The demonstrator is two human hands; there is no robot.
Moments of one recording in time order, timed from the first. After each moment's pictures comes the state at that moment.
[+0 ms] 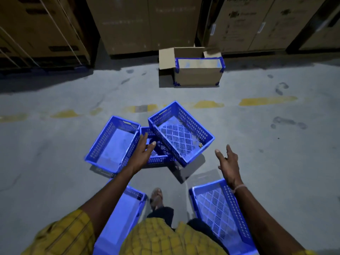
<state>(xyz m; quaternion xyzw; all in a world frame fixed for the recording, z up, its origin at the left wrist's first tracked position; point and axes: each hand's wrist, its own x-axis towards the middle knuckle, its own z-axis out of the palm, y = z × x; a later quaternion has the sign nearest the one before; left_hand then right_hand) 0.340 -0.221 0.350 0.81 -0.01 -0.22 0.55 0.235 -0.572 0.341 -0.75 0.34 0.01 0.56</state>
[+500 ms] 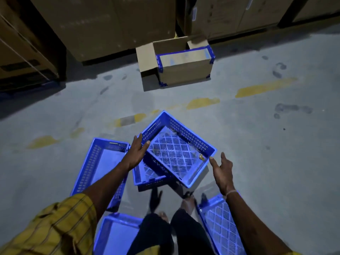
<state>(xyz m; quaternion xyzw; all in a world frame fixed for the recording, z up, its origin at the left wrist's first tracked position) 0.594 -0.294 0.263 0.87 -0.06 -0.30 0.38 0.409 -0.597 0.252 -0.72 0.44 0.02 0.54</state>
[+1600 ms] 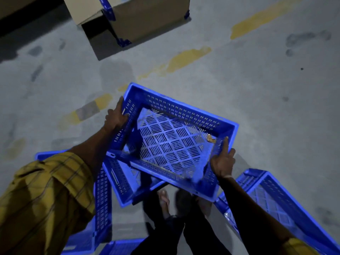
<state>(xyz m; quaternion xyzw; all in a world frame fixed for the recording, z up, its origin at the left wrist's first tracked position) 0.859 -0.368 -0.084 0.94 -0.12 -0.30 0.15 0.499 -0.602 -0.096 -0.74 0.57 0.07 0.33</state>
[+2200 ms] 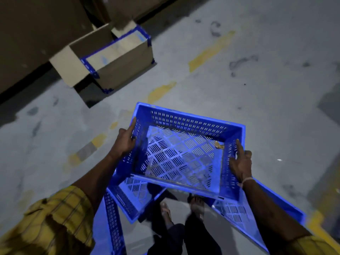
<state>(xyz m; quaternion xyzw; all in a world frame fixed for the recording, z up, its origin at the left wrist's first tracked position) 0.793 -0.435 0.127 0.87 -0.36 -0.25 0.22 0.396 -0.674 0.118 -0.70 0.62 -0.06 0.35</state>
